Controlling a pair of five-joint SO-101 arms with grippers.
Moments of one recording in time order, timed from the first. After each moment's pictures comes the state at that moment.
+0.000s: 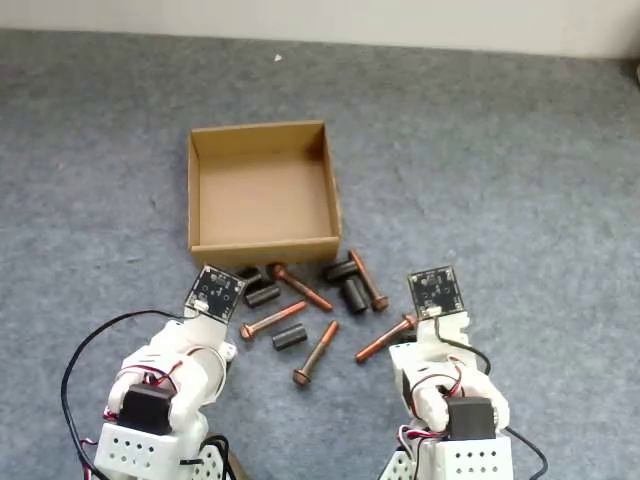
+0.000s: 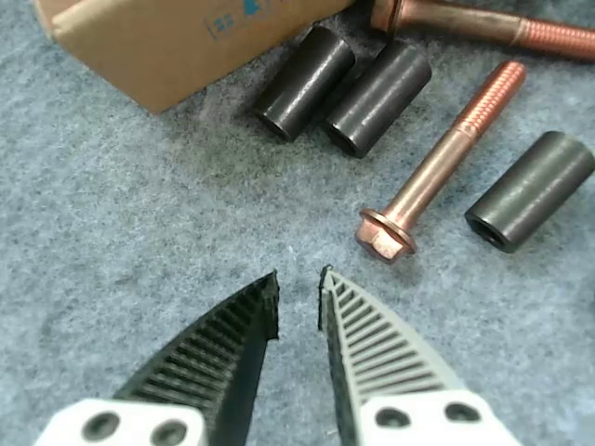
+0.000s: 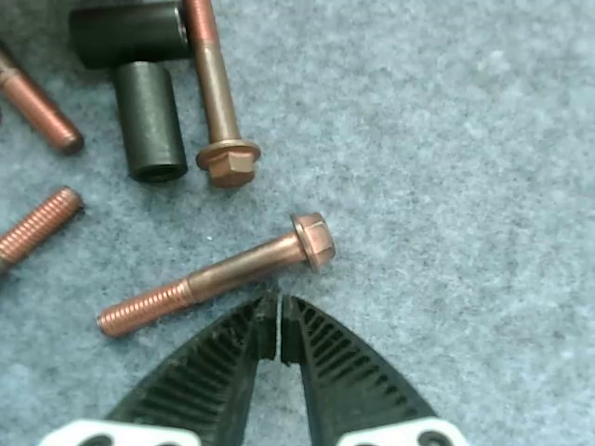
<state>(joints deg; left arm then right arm) 5.1 -103.3 96.0 75.1 -6.1 -7.7 -104.1 95.7 70.7 12.8</state>
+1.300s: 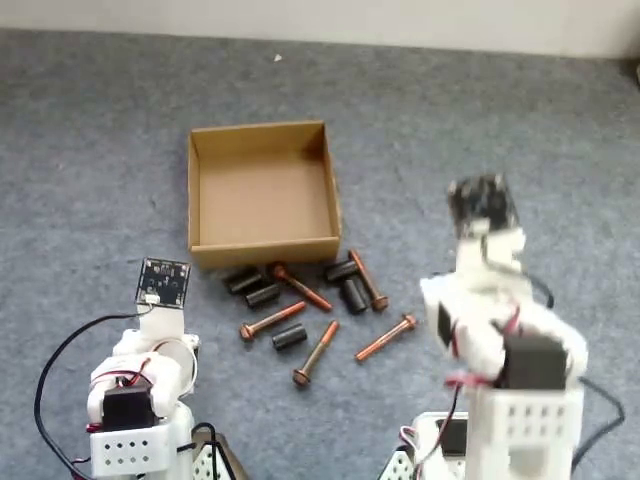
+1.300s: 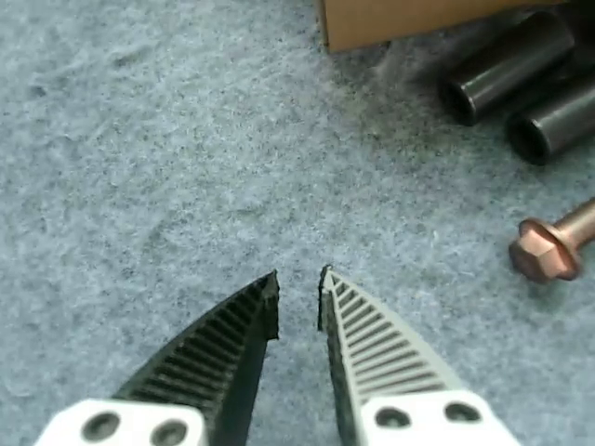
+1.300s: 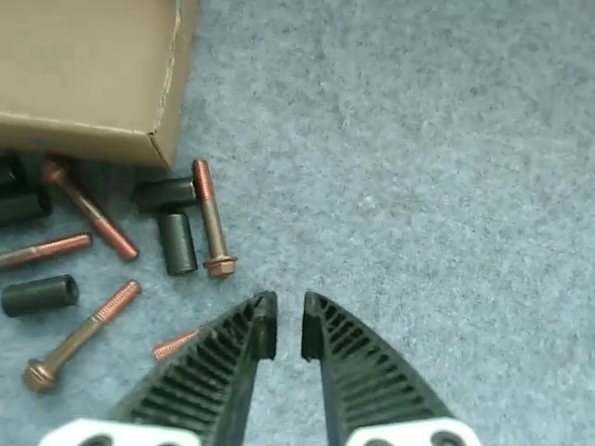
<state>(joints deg) -13.1 -103.3 95.7 76.1 -6.1 -4.7 -56.0 30.2 85.9 15.3</state>
